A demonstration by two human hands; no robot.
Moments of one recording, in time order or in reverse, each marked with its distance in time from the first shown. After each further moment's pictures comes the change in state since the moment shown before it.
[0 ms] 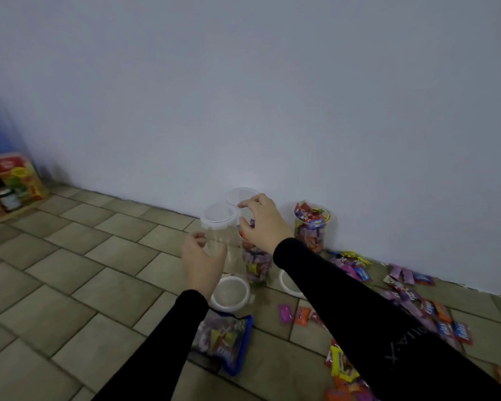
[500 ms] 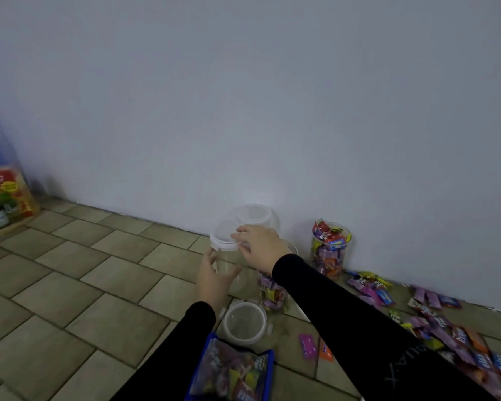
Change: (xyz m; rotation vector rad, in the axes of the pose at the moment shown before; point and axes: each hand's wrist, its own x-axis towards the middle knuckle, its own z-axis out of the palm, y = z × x) left_hand 0.062 -0.043 0.003 -0.154 -0.222 -0.099; right_hand 0.044 -0.017 0.044 -0.331 -0.295 -0.065
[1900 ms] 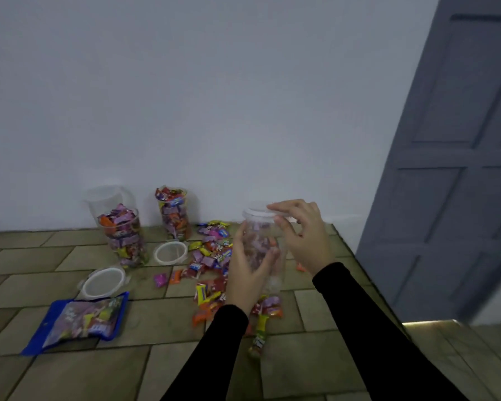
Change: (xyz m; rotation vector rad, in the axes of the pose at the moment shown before) left_hand -0.305 0.080 0.190 -0.269 -0.570 0.358; right_hand -0.378 0.092 -0.096 0.225 0.906 0.262
